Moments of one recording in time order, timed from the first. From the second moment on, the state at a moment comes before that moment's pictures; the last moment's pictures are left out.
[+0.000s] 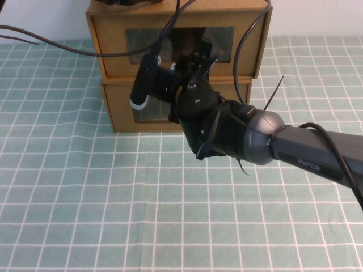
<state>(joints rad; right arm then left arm) 0.81 2.12 -1.68 -1.60 0.61 0.75 -0.17 2.18 -2.36 -0.93 1.18 0.69</state>
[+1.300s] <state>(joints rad) 0.88 1.97 -1.47 -1.64 0.67 0.91 -0.16 2.20 -2.37 -0.96 1.20 0.66</state>
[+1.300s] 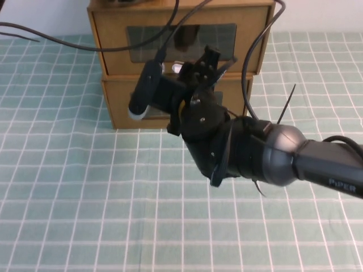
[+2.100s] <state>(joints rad) 0.78 2.15 -1.73 -1.55 0.53 0.68 -0.16 2.20 -2.37 -0.95 1.19 0.66</state>
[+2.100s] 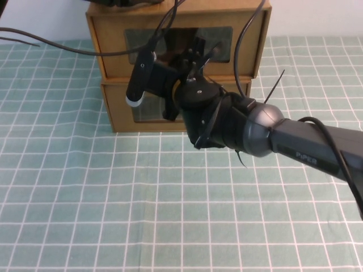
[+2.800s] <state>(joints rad) 0.92 1.88 -1.34 -1.53 0.59 0.67 -0.16 2.20 -2.37 -0.95 1.21 0.66</state>
